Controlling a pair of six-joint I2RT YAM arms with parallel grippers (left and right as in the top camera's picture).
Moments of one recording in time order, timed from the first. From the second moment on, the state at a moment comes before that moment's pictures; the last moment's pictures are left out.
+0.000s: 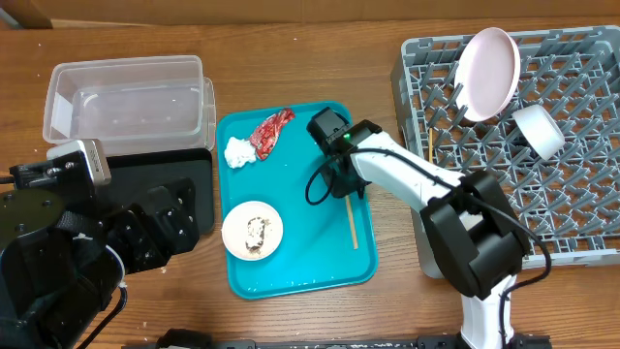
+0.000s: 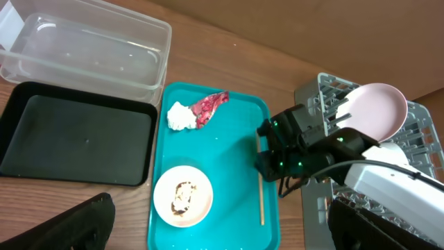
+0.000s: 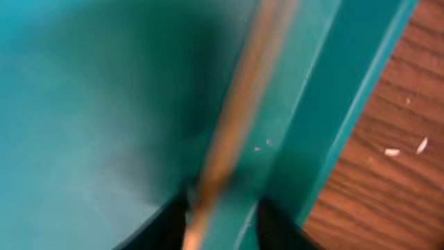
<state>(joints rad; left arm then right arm) -0.17 1.06 1.97 -1.58 0.02 -0.49 0.60 2.07 1.45 -0.86 0.11 0.16</state>
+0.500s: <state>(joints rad) -0.17 1.06 1.97 -1.58 0.02 -0.49 0.60 2.05 1.42 -0.87 0.03 0.22</state>
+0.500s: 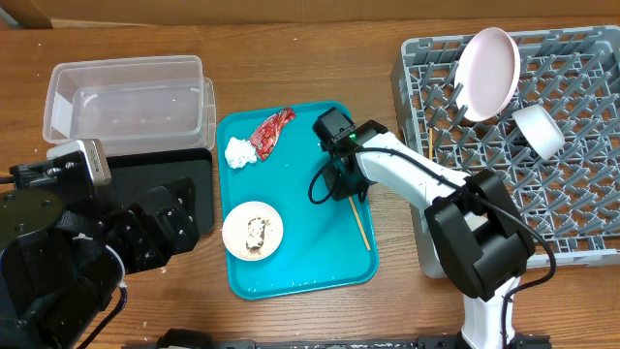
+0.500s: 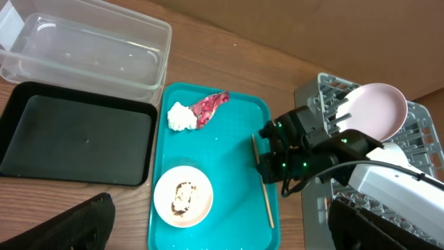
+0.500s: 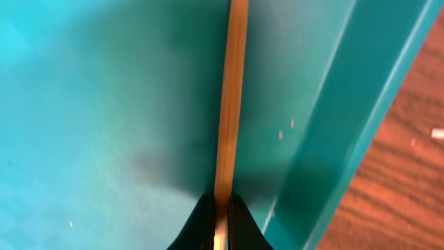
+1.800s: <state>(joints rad) -0.17 1.06 1.97 -1.58 0.02 -0.49 0.26 1.69 1.54 -0.96 0.14 0.03</state>
